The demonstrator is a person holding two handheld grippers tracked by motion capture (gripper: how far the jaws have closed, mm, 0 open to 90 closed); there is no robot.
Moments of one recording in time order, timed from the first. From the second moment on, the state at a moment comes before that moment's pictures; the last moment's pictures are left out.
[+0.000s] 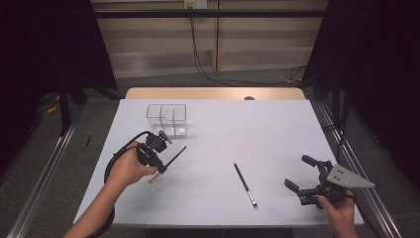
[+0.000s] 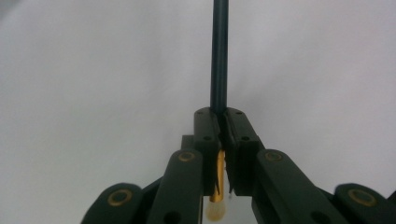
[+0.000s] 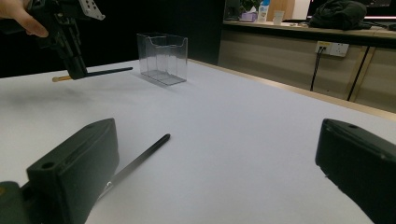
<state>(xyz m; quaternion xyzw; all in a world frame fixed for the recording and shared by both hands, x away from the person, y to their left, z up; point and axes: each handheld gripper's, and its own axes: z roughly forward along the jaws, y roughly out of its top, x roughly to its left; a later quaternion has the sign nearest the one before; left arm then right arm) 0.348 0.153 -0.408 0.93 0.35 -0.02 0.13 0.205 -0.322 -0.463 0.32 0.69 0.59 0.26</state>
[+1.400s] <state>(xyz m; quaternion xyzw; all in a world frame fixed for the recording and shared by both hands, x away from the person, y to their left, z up) 0.334 0.062 -0.374 0.96 0.22 -0.05 0.18 0.209 -0.316 -0.461 0.31 0.70 0.59 0.26</state>
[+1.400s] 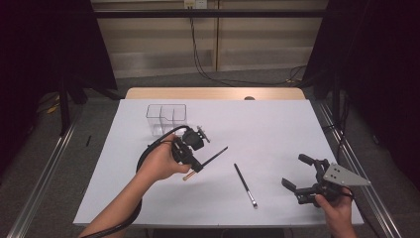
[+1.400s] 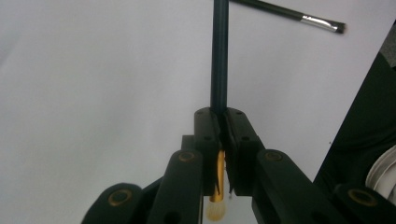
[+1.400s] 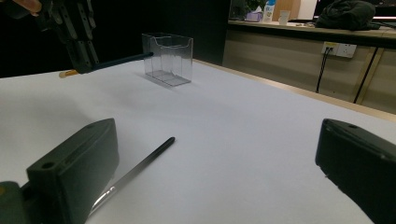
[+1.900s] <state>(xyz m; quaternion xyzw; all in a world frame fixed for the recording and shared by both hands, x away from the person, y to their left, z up) 0.329 0.035 -0.374 0.96 0.19 -0.07 0.18 0.212 -0.312 -0.459 0.30 0.70 0.59 0.26</state>
